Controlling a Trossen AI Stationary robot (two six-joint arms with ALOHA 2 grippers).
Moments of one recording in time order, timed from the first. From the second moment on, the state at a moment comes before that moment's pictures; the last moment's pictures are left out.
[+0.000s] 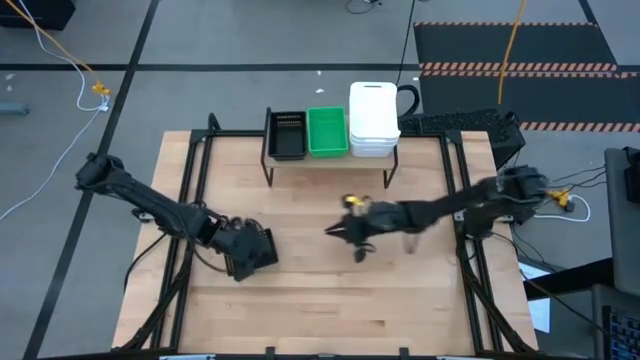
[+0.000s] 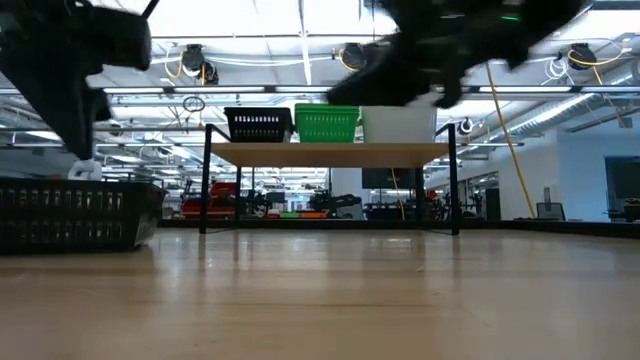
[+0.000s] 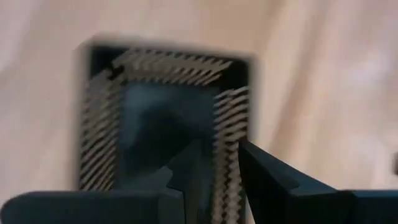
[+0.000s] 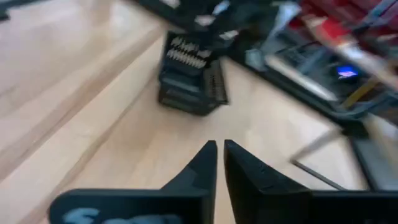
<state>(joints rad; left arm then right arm) -0.42 1.19 0.73 -0.64 -0.07 -0.78 0.12 1.54 0.72 0.46 0.06 -0.44</state>
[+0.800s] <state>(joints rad) -0.59 1.15 0.82 -1.22 -0.20 -1.32 0.05 2.22 1.36 0.35 -0.03 -1.62</state>
